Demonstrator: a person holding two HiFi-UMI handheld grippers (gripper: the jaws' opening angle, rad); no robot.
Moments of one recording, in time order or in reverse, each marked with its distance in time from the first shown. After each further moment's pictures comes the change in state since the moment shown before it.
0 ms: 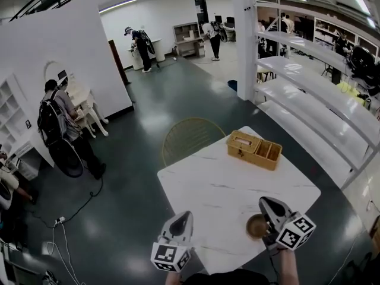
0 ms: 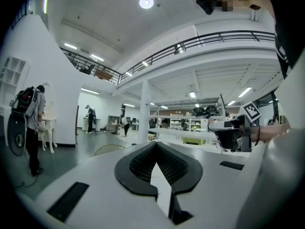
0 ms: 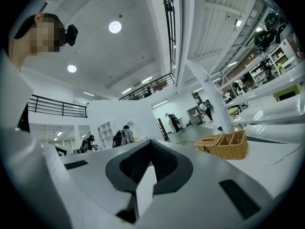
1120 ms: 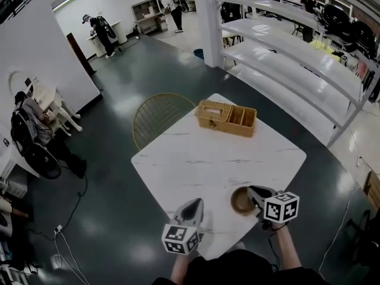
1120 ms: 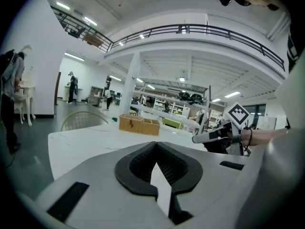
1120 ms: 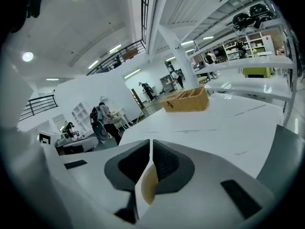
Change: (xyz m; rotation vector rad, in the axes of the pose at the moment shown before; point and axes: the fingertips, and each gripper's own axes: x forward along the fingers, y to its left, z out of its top) left arm 0.061 -0.085 -0.100 -0.136 0.273 -0.247; right arm -0.046 -0.083 -0.131 0.194 0.424 -0.298
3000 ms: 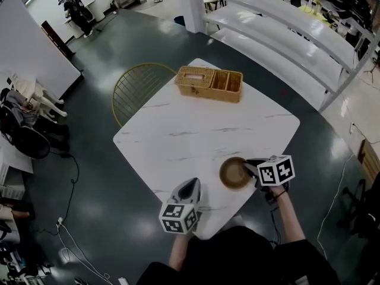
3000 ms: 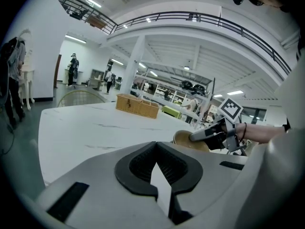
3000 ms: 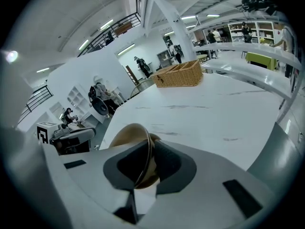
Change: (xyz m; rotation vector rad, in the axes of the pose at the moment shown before) left arm 0.034 -0.011 -0.058 -0.092 0.166 -0.026; right arm 0.015 -0.056 -0.048 0.017 0.304 -0.032
